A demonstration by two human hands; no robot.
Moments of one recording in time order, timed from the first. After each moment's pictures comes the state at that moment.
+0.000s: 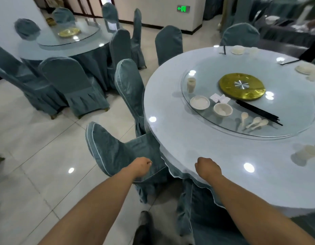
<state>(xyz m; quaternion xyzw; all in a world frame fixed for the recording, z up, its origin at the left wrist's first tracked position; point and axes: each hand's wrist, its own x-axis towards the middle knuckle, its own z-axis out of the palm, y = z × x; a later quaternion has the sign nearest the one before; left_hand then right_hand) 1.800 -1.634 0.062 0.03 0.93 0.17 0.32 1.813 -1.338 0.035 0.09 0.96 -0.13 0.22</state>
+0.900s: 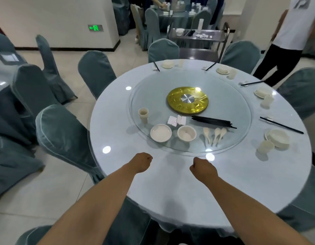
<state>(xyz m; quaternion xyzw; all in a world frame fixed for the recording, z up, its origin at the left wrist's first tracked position) 1.480 -1.505 0.081 0.28 0.91 0.13 0.29 1.644 -1.273 0.052 0.32 0.93 -0.16 0.12</state>
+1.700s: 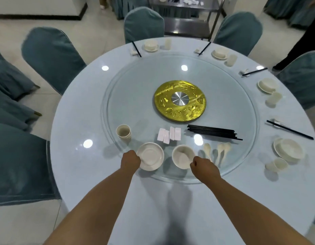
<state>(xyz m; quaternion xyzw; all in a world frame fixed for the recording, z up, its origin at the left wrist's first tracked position) 1.280 -1.376 -0.015 0.14 0.94 0.16 0.26 1.484 -1.150 0.009 0.36 0.91 -0.16 0.16</state>
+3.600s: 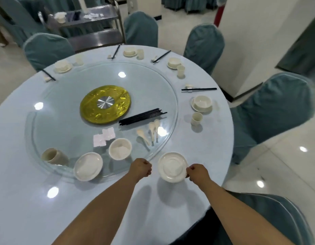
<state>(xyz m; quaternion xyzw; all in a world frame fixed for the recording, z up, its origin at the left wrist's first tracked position) 1.522 -1.230 0.013 0.18 0.79 0.31 0.50 1.757 -1.142 0.002 0.64 0.59 -0.48 0.00</state>
